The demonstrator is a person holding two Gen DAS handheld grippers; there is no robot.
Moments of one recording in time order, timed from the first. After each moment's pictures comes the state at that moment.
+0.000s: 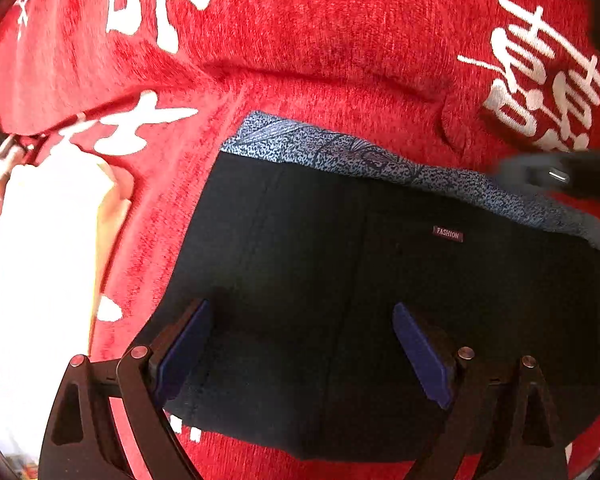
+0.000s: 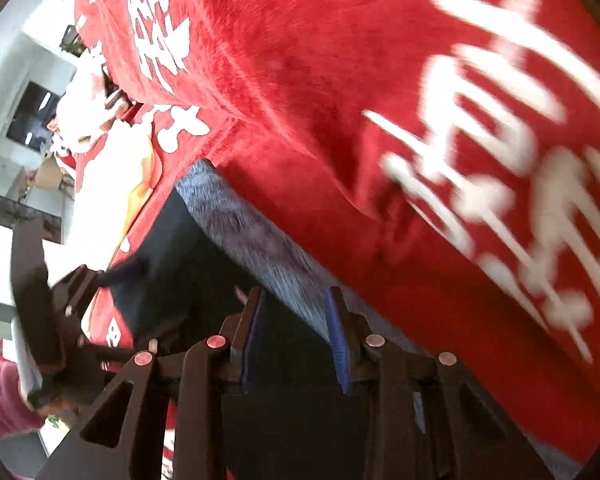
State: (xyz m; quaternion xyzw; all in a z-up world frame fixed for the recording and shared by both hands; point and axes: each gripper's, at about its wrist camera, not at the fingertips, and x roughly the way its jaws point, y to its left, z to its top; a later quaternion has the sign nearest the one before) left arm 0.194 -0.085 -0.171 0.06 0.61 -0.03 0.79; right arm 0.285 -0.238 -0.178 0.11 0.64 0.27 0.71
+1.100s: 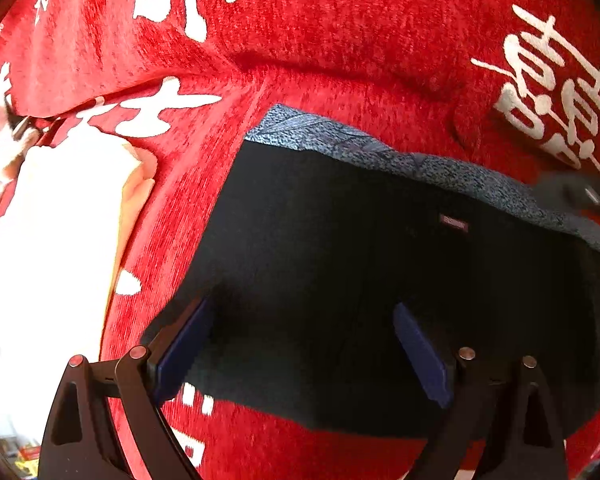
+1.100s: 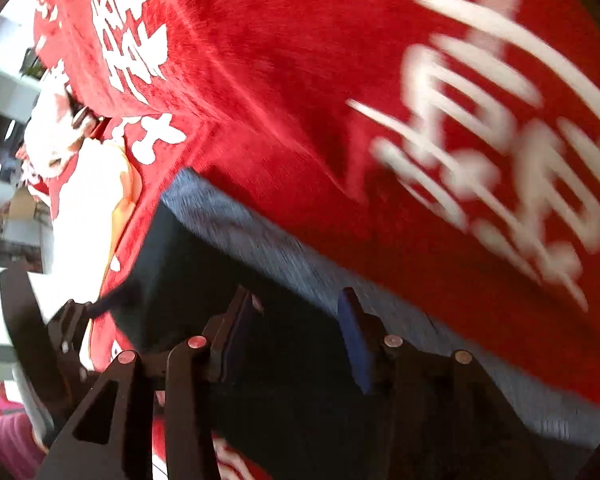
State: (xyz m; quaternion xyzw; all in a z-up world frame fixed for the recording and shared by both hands) left arm 0.184 -0.083 -0.159 0.06 0.63 0.01 0.77; right arm 0.266 -0.233 -0.158 0.12 0.67 0.18 0.71
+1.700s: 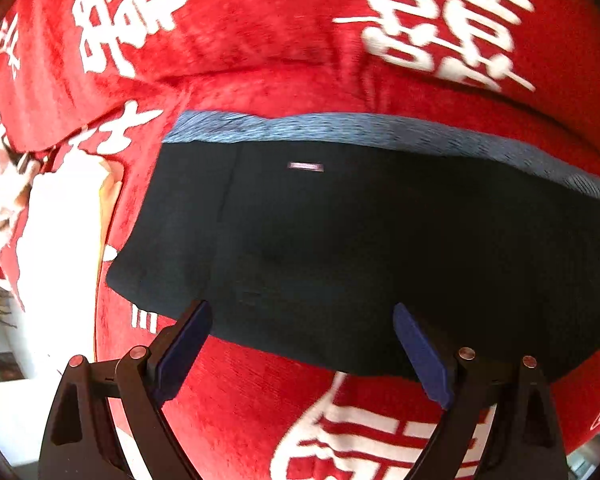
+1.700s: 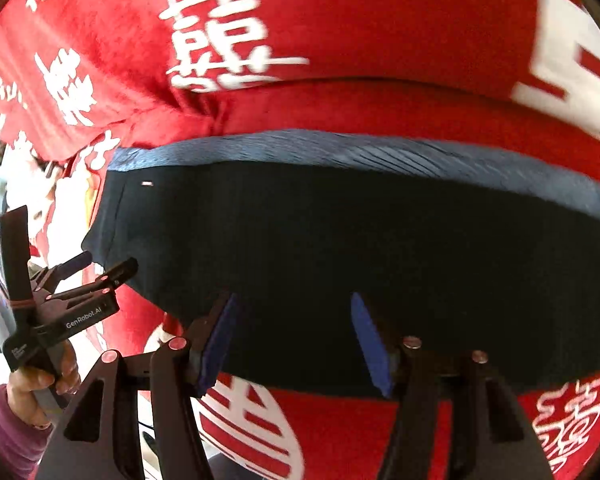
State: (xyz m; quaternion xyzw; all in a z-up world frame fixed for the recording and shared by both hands) left arm 0.141 -0.190 -0.126 0.14 0.66 -0.01 0.74; right arm 0.110 -0.387 -0.135 0.23 0.68 0.06 0.69
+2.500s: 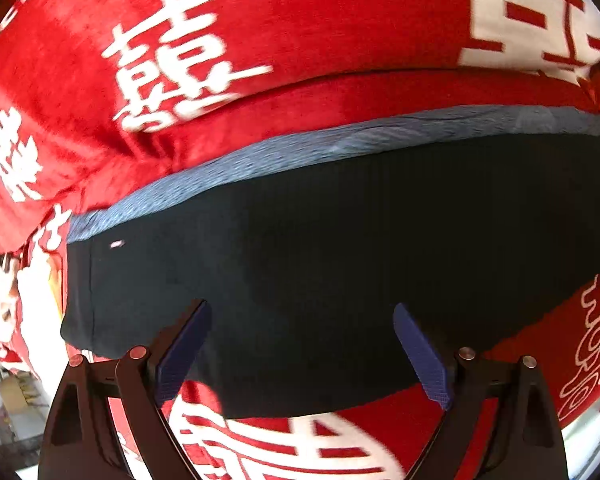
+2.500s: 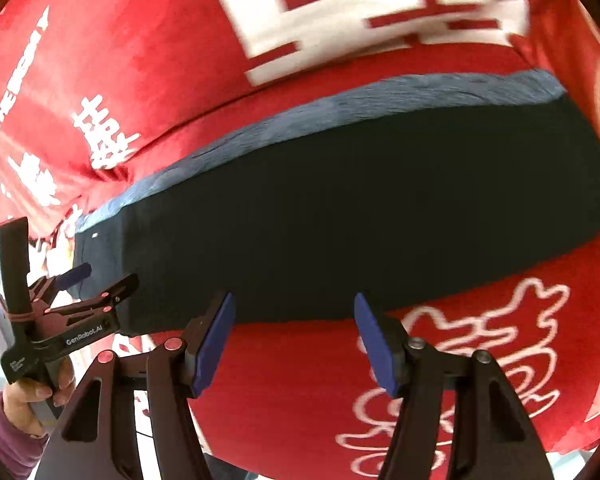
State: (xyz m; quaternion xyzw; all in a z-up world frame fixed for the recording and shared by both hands) left arm 0.097 -0.400 -0.118 0.24 0.65 -0.11 0.72; right arm -0.007 -0.550 -0.129 0.32 0.64 -0.05 0.70
